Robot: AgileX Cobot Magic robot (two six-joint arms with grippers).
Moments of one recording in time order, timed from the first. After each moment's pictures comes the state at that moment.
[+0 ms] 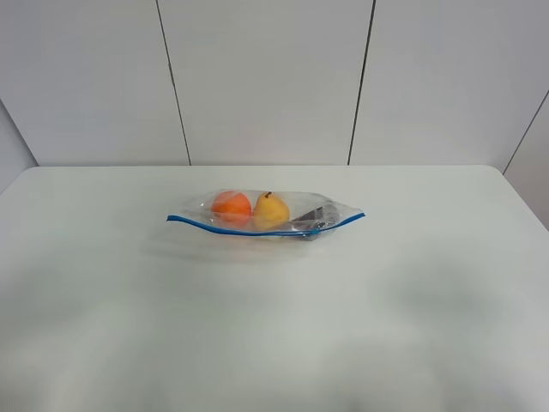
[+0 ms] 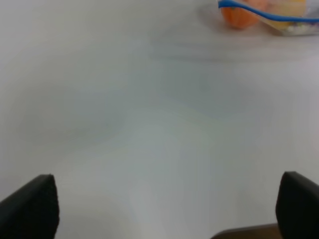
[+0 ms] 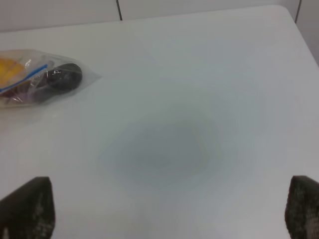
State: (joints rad) left arm -0.04 -0.01 -0.57 -0.11 1.17 0.07; right arm -0.05 -0.01 -0.49 0.02 1.03 0.00
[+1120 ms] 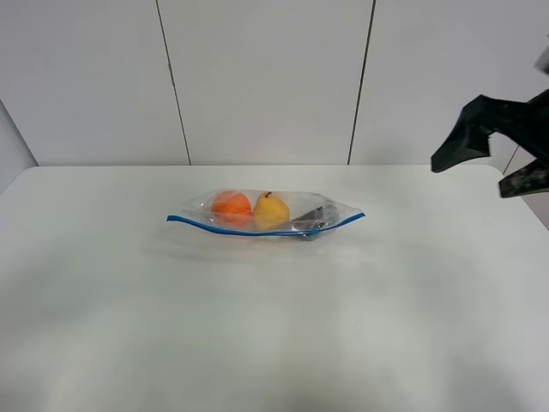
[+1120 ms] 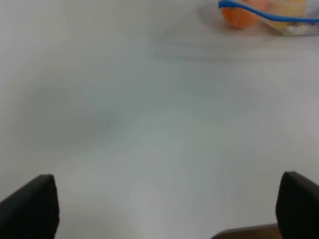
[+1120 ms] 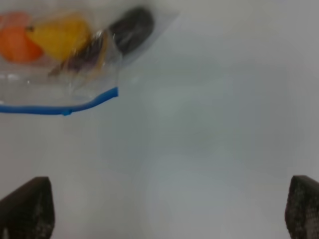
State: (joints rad) left arm -0.04 -0.01 -0.57 -0.11 1.17 0.07; right arm -0.05 1.36 -1.16 0.41 1.05 -0.12
